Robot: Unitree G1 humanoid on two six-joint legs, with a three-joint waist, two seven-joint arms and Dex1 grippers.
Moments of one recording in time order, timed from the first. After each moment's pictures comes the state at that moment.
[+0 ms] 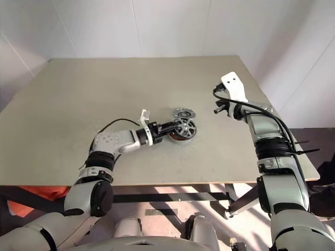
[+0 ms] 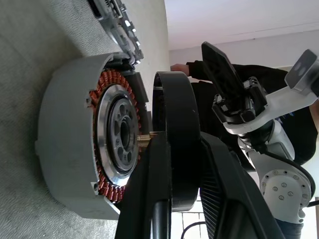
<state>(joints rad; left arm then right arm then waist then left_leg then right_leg) -0.74 -0.01 0.38 0.69 -0.88 1.14 -0.39 -0.77 -0.57 0.04 0.47 0.06 0.56 0.62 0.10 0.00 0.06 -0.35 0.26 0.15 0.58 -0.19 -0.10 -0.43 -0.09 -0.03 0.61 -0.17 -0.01</state>
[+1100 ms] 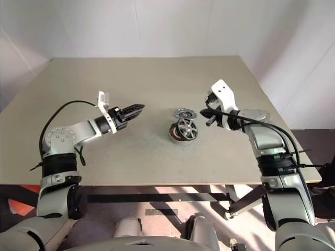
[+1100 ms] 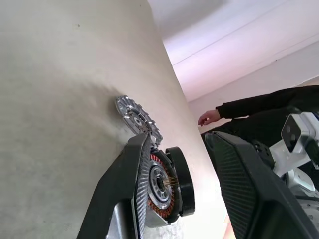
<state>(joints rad) -0.58 0.28 0.44 0.18 -0.89 1.19 -0.41 -0.54 -0.59 0.11 0.04 0.18 0.69 0.87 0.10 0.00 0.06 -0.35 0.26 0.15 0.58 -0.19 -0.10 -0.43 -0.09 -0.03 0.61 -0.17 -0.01</state>
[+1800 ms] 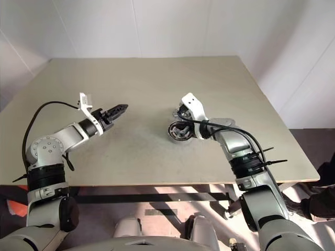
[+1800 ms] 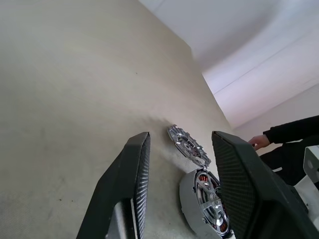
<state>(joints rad) -0.52 0.31 0.47 0.10 -0.88 1.07 -0.34 -0.64 -0.39 0.21 0.19 0.16 0.73 0.78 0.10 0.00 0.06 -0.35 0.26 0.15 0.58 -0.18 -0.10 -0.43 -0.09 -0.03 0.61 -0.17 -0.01</state>
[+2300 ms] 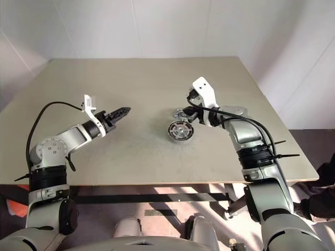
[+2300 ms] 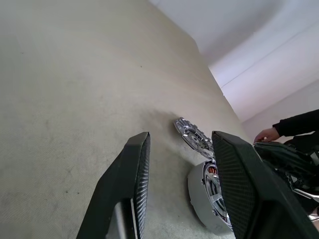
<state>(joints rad) -0.50 0.31 0.39 0.12 -0.84 1.02 -0.36 -0.67 -0.42 0.14 0.18 0.16 0.69 0.78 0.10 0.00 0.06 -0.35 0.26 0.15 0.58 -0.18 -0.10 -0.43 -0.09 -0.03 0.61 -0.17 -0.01</state>
